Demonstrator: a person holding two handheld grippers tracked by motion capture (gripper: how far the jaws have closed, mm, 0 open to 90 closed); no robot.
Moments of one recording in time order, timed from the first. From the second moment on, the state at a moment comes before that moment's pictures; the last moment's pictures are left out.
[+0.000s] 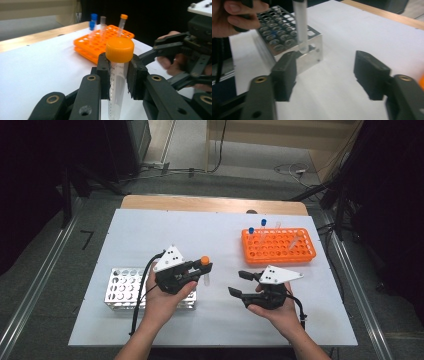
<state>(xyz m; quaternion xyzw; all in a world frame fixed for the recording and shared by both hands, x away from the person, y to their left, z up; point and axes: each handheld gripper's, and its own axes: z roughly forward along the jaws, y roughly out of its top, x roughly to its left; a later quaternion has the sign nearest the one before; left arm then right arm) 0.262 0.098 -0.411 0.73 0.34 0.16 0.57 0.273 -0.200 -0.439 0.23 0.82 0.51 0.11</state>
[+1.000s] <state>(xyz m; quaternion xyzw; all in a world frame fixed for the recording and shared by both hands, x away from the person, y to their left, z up) 0.274 0.131 -0.425 0.69 0.39 0.22 0.56 0.290 -0.271 -0.453 0.28 0.81 0.51 0.11</state>
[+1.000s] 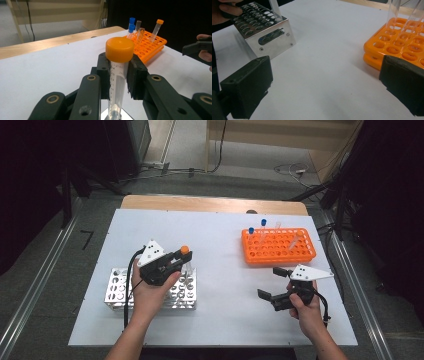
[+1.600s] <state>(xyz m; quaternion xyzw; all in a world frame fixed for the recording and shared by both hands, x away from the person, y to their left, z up) 0.276 0.122 -0.432 0.73 0.39 0.21 0.51 0.293 -0.276 -0.454 0.29 0.80 0.51 0.11</state>
